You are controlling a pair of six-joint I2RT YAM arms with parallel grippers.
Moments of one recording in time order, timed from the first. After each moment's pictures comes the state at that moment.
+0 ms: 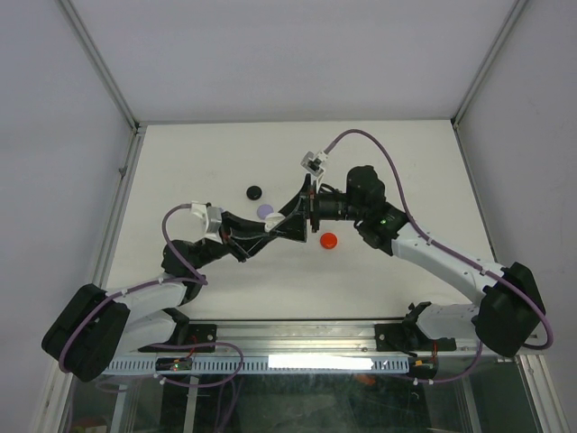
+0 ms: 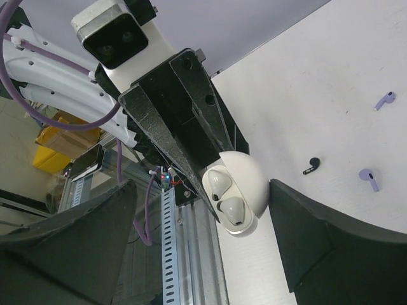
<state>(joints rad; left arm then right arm) -0.54 1.11 0.18 1.39 0.64 -0.46 0.75 1.26 0.91 0.22 -0.75 0.50</state>
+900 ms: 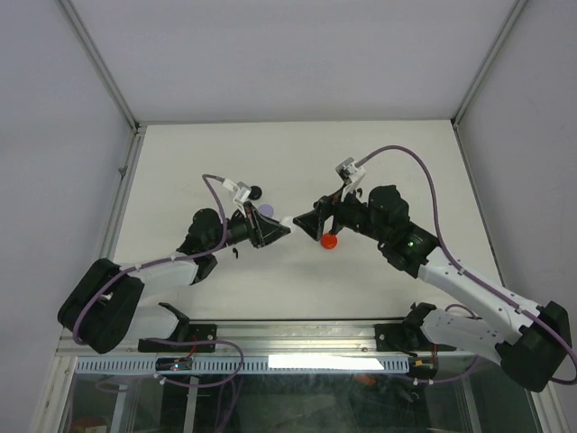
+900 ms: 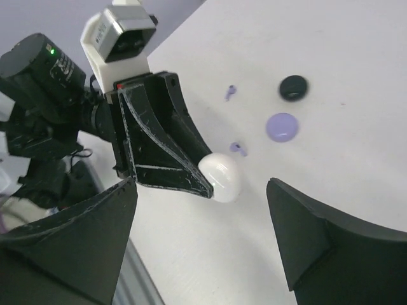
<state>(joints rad) -0.55 1.25 0.35 0.95 0.59 -0.62 0.75 1.02 0.79 0.04 -0.29 0.35</state>
